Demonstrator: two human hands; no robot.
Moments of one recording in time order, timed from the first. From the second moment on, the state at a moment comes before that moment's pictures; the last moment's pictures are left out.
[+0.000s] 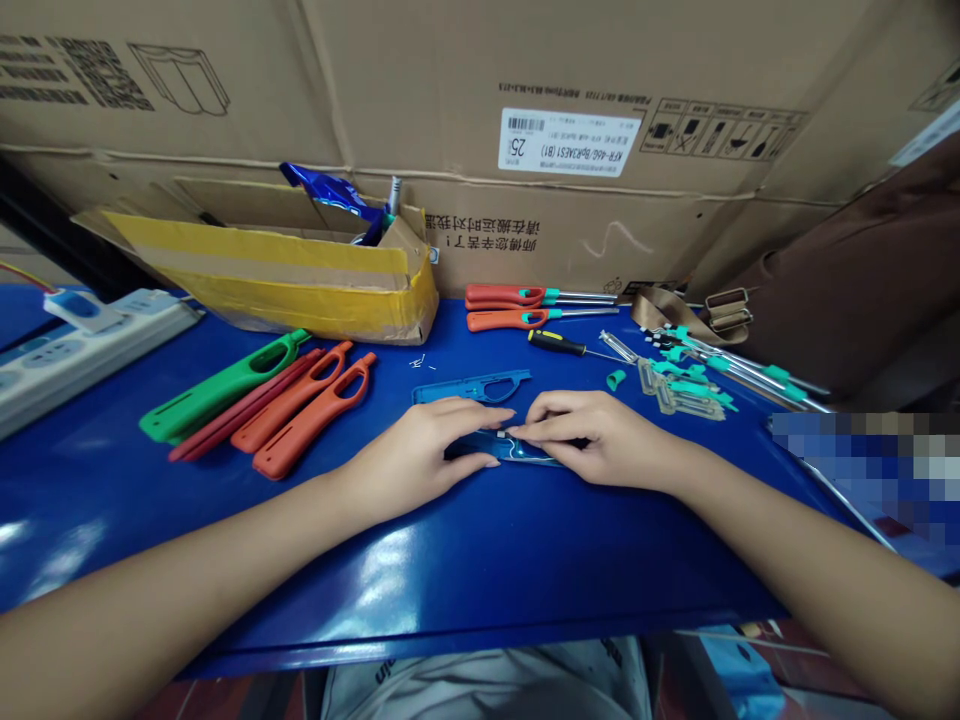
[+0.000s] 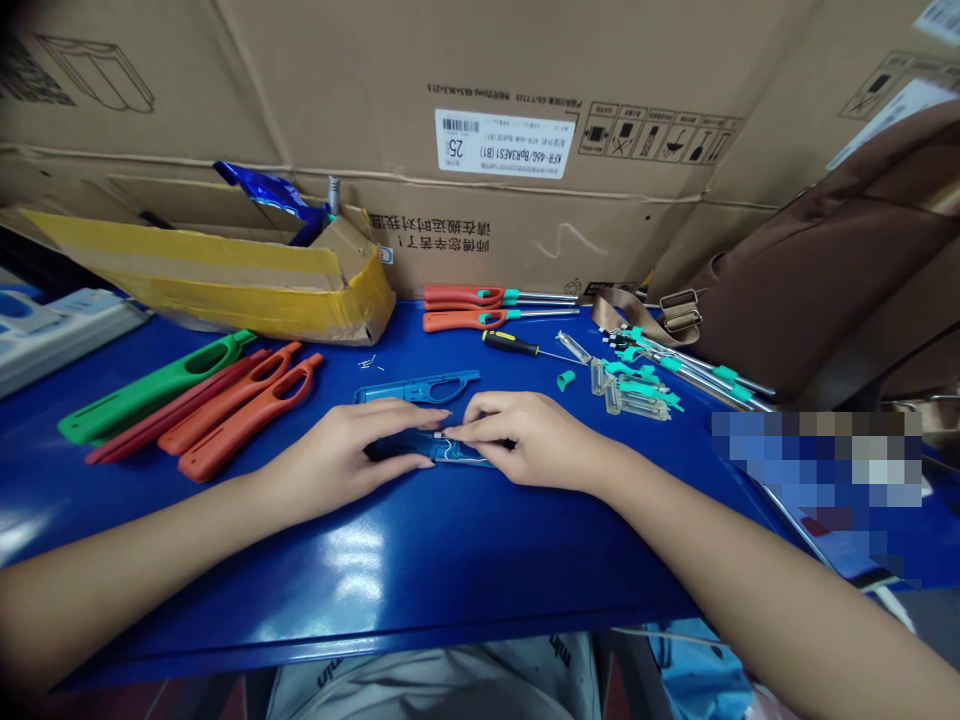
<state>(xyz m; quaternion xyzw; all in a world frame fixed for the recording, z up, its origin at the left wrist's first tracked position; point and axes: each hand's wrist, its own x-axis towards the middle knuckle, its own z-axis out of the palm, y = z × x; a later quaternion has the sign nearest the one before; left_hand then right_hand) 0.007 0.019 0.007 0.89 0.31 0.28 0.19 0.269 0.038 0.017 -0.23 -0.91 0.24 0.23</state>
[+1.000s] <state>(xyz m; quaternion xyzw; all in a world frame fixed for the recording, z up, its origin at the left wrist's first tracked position) 0.008 0.019 0.006 0.89 0.30 0.29 0.20 0.272 0.039 0.019 -0.22 -0.94 0.18 0.20</state>
